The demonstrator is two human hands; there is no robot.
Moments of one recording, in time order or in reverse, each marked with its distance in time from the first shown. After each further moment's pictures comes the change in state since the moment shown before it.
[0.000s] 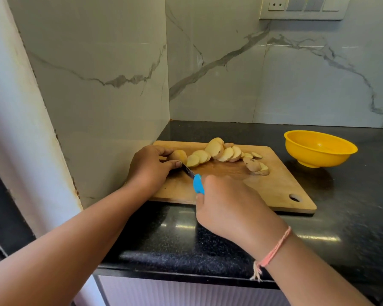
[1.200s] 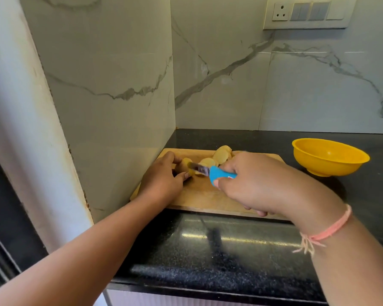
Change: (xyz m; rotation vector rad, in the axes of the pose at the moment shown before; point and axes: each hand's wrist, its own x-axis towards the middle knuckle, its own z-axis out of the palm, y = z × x) left_hand 0.002 -0.001 0.005 0.102 -0.085 0.025; right_hand 0.013 0.018 -0.048 0.132 -0.063 0.068
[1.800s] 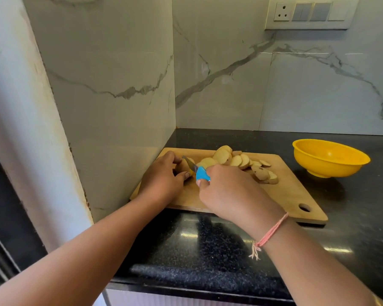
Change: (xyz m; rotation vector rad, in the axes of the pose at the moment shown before) left_hand 0.001 -0.002 0.002 0.013 0.022 0.009; right_hand 0.023 -0.015 0.042 -0.048 0.111 0.016
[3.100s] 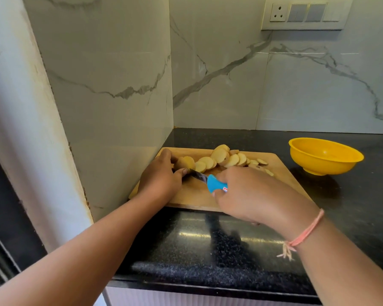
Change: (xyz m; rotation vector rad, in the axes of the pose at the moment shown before) left_hand 0.003 0.002 -0.001 0.053 0.014 -0.043; right_hand -0.016 0.022 -0.019 -0.075 -0.129 -0.015
